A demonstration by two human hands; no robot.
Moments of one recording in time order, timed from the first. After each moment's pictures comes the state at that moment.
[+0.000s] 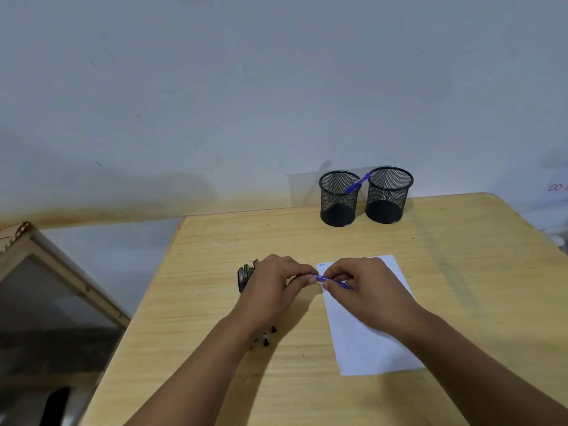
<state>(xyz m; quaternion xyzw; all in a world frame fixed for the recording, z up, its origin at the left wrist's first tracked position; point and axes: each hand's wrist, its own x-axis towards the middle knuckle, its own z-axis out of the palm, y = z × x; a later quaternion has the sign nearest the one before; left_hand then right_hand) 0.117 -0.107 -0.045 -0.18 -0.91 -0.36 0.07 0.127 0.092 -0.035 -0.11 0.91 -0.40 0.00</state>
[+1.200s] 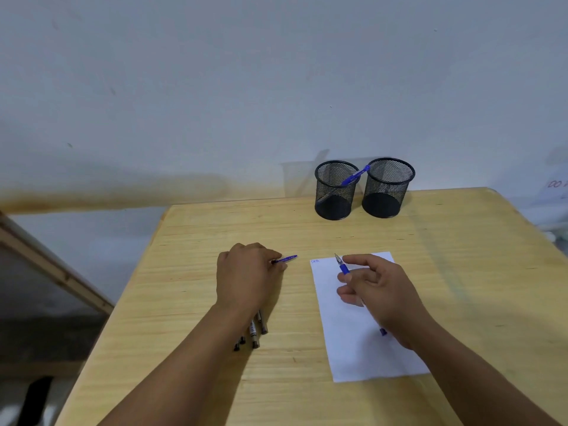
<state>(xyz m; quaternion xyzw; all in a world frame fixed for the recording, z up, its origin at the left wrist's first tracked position) 0.084 -0.116 -0.064 0.01 -0.98 -0.16 0.11 0.125 0.110 -0.049 0.10 0.74 -0.66 0.06</state>
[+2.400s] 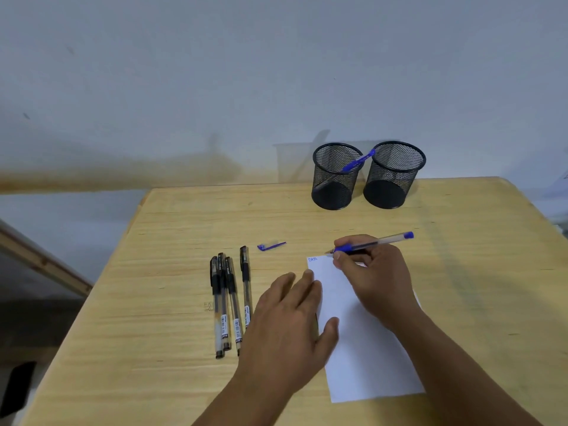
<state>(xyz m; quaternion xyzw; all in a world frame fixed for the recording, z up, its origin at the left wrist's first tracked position) 0.154 -0.056 -0.093 -0.14 -0.98 -0.13 0.05 0.090 0.102 -0.065 0.03 0.87 -0.50 -0.07</state>
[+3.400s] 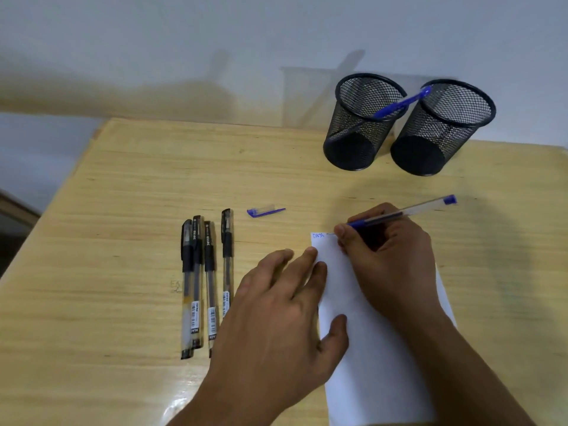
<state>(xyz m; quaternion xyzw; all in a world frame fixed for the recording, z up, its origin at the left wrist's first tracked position) 0.147 -0.055 -0.092 -0.13 -0.98 -0.16 0.04 0.076 0.095 -0.074 0.04 0.89 -0.45 -0.05</state>
